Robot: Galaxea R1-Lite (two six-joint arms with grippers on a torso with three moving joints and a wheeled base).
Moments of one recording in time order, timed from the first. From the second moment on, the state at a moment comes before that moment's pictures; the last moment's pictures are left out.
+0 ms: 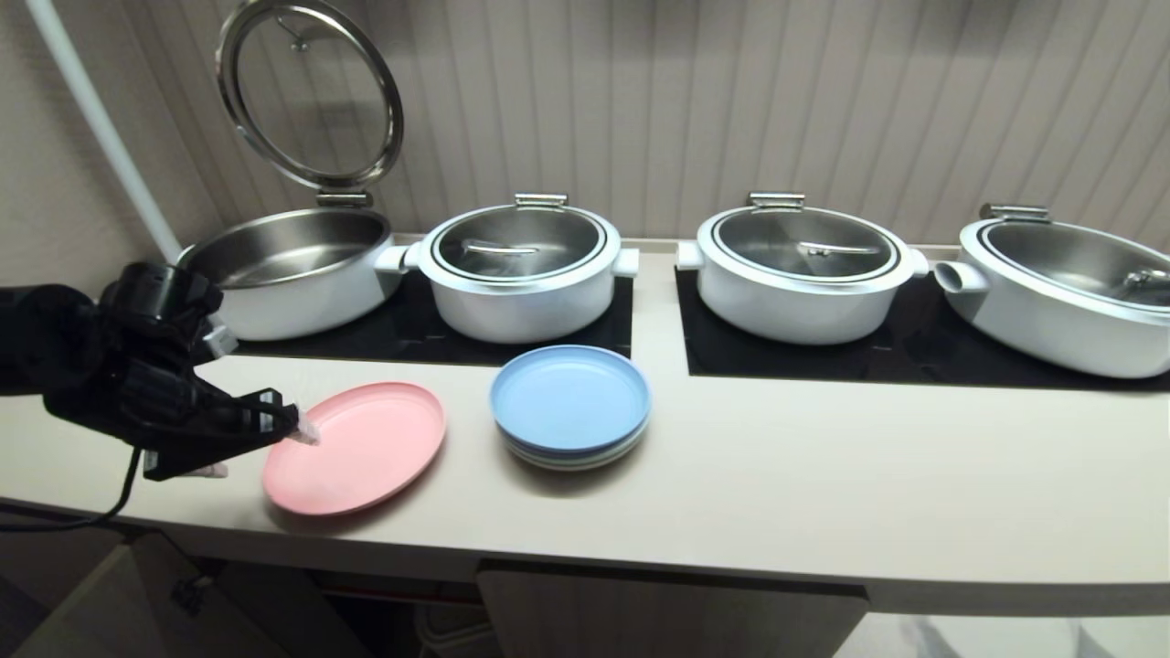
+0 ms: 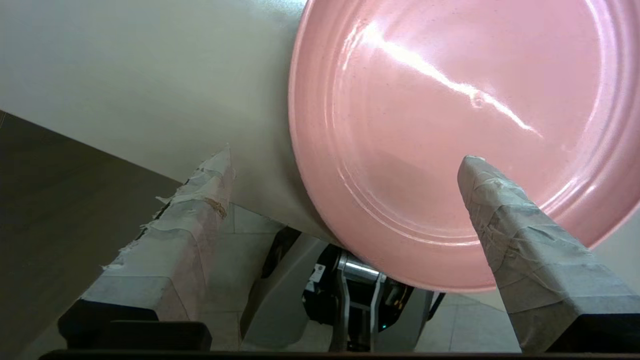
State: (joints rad) left arm 0.13 1.80 -1.13 0.38 -0.02 -0.27; right arm 0.00 0.00 0.00 -0.01 -0.06 0.09
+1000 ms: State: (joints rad) left arm 0.12 1.98 -1.37 0.54 0.01 -0.17; right arm 0.00 0.00 0.00 -0.01 -0.06 0.09
